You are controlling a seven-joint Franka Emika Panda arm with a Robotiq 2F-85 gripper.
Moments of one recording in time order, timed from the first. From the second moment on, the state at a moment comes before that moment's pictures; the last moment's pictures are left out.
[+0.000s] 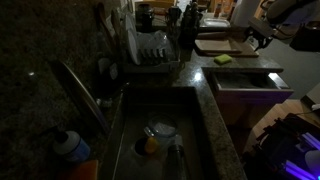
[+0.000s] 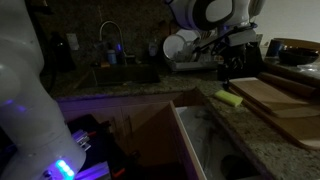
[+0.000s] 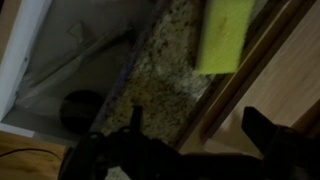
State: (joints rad) arm -0.26 0.16 -0.22 -2.15 0.06 2.62 1.12
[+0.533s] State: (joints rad) arm -0.25 0.20 -0.17 -2.04 0.36 2.51 0.82
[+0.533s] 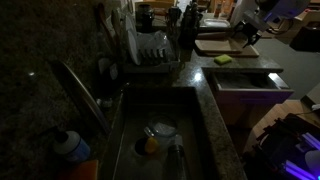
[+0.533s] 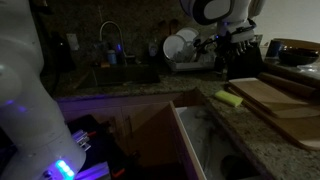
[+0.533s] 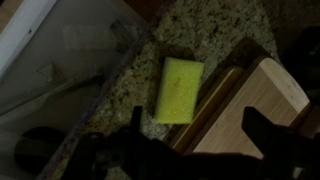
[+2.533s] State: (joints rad) arm -0.19 0.64 -0.23 -1.71 0.24 2.49 0.99
